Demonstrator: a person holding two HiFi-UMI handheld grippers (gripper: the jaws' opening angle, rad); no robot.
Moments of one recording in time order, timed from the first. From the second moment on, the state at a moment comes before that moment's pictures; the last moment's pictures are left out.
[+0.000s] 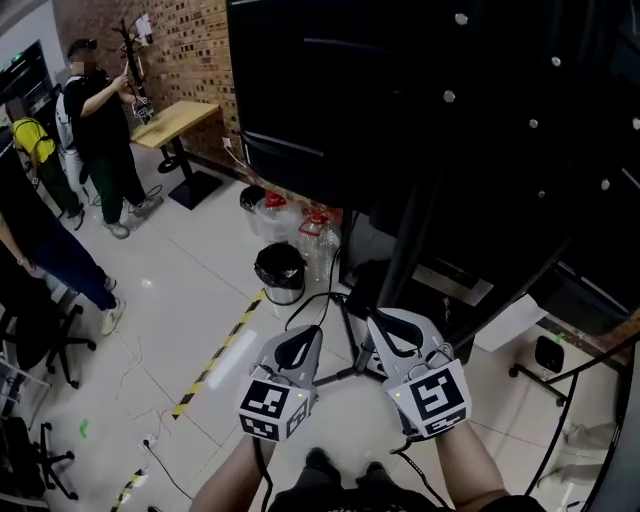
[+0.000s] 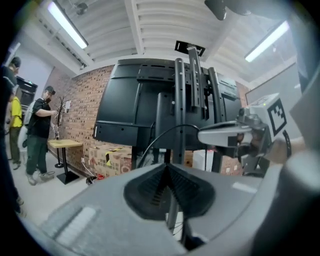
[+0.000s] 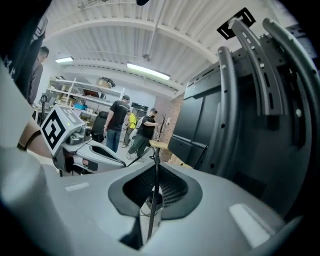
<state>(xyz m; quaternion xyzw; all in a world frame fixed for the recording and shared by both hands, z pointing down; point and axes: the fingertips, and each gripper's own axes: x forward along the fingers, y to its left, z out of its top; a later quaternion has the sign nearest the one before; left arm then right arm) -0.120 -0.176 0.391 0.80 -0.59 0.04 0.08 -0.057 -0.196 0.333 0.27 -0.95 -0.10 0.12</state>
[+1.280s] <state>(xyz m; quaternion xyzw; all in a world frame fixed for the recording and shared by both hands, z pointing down) -0.068 -0.320 0.055 0.81 -0.55 -0.04 -0.18 -0.003 -0.316 -0.010 0.40 -0.89 -0.23 -0.02</state>
